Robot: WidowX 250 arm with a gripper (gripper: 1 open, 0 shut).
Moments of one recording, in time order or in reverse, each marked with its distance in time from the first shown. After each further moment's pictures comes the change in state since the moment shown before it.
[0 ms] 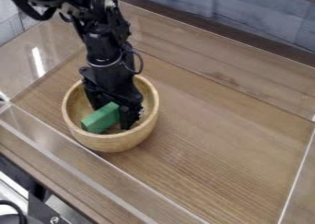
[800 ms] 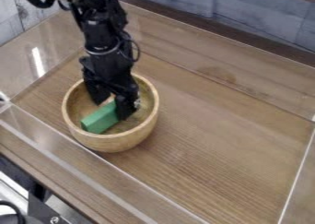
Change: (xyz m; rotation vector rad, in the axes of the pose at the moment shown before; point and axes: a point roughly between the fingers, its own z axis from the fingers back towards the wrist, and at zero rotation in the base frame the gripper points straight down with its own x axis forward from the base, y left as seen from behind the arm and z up) arm 0.007 0.011 0.008 -0.014 0.018 -0.062
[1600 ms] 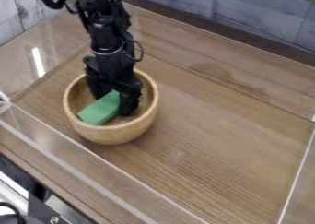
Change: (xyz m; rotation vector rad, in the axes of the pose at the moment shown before) arm 0.018 0.009 -0.018 0.017 -0.021 0.078
